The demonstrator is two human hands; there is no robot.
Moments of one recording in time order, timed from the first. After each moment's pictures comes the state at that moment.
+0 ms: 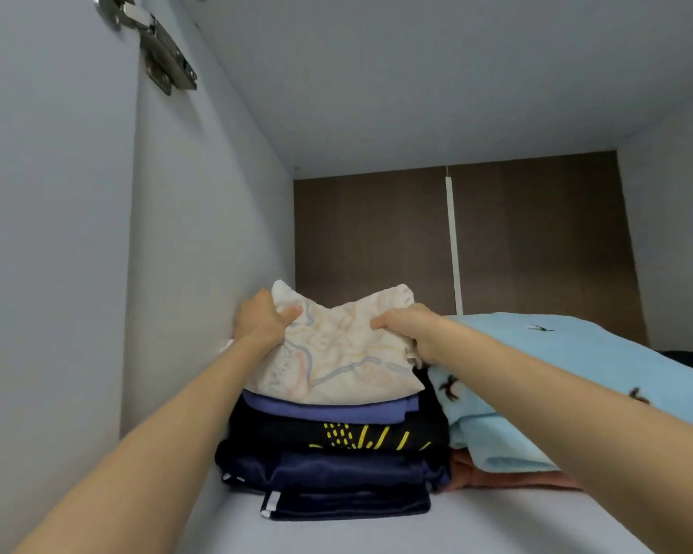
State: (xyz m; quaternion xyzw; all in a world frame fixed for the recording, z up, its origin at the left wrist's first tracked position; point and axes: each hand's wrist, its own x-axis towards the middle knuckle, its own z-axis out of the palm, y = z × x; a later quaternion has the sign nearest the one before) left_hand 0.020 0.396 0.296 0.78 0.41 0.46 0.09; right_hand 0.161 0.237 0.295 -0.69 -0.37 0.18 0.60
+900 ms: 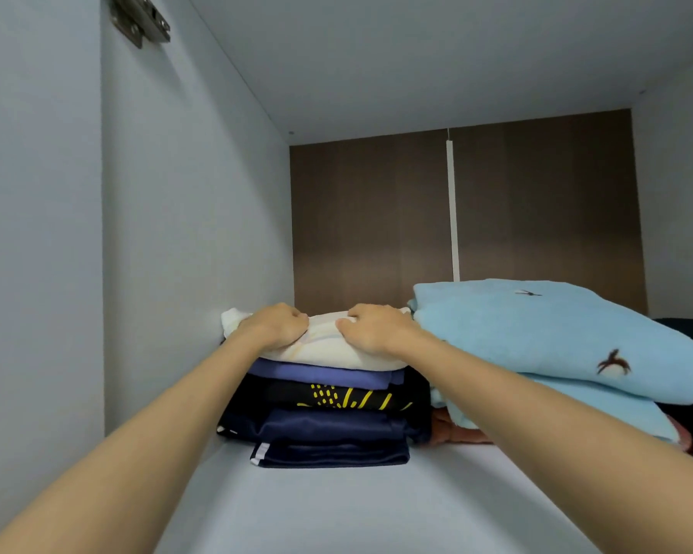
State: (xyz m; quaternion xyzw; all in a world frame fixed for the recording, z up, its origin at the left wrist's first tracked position) left_hand 0.032 0.374 0.259 0.88 0.41 0.23 0.03; right_hand 0.154 0.253 0.253 -0.81 -0.54 -0.10 0.22
